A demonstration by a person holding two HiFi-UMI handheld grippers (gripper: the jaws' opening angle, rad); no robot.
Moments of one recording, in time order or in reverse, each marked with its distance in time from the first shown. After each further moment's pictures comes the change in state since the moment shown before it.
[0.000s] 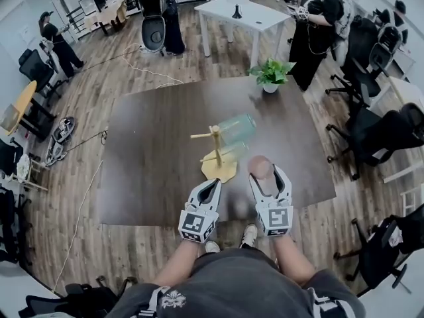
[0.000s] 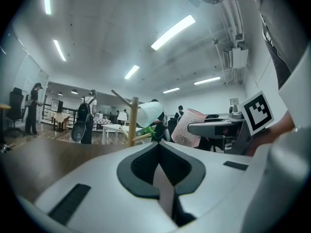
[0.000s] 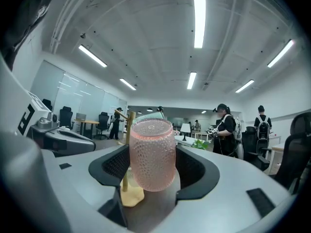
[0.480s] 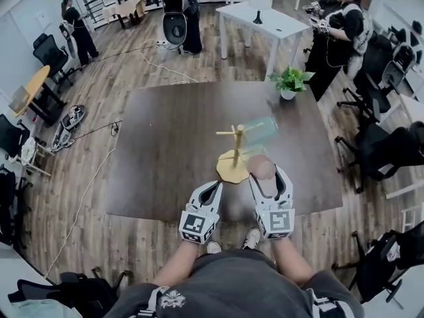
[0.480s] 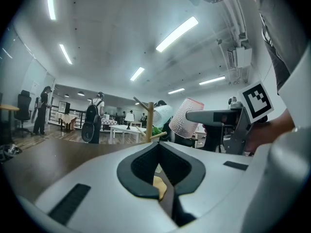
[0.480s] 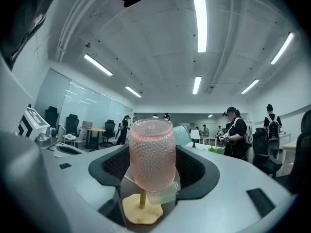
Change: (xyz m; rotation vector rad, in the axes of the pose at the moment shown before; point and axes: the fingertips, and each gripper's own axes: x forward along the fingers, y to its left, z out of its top) left arm -0.045 0.038 0.001 -0.006 -0.002 0.069; right arm 0.017 0.058 0.044 0.016 -0.086 0.076
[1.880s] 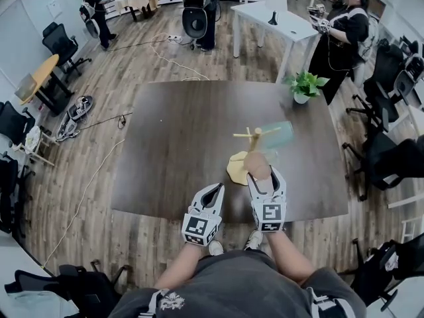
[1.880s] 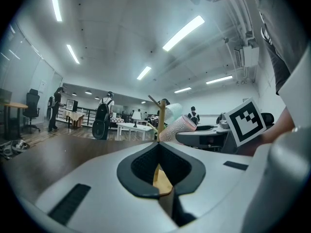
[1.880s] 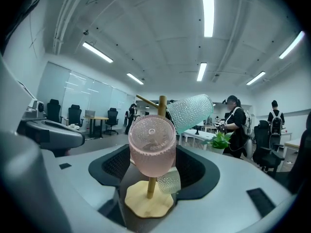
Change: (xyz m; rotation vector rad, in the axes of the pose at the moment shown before) left arm -0.022 0.030 -0.013 -0.032 0.011 0.075; right arm 0.048 0.036 -0.066 -0.004 0.162 0.033
